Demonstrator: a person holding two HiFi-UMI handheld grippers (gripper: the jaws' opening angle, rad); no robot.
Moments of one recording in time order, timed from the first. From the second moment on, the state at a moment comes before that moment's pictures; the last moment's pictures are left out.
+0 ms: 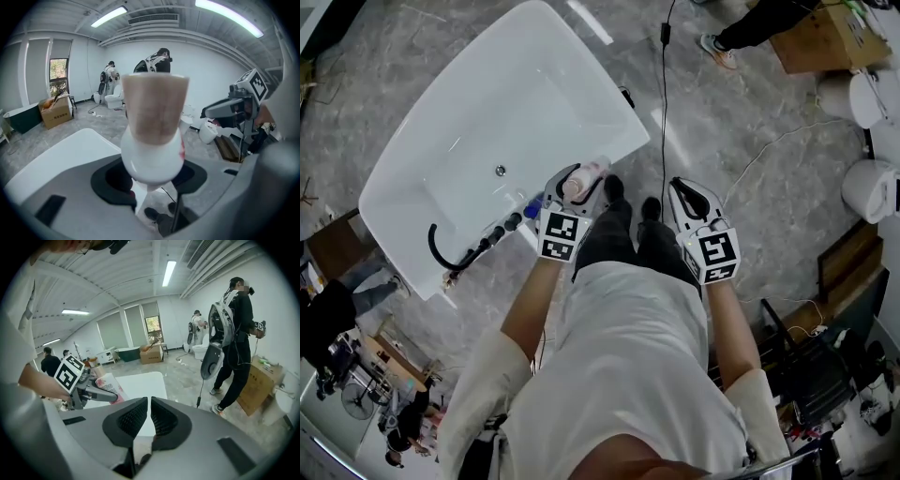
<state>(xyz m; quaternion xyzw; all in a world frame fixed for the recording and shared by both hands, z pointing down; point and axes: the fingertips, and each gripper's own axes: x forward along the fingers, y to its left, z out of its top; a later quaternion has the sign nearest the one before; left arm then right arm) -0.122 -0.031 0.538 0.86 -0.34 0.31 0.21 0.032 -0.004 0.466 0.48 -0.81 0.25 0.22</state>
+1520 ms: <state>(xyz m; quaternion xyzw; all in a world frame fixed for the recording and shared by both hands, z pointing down) -0.052 -0.060 0.785 0.82 -0.36 0.39 0.21 0.053 -0.069 0.648 0.39 -0.82 0.33 0.26</state>
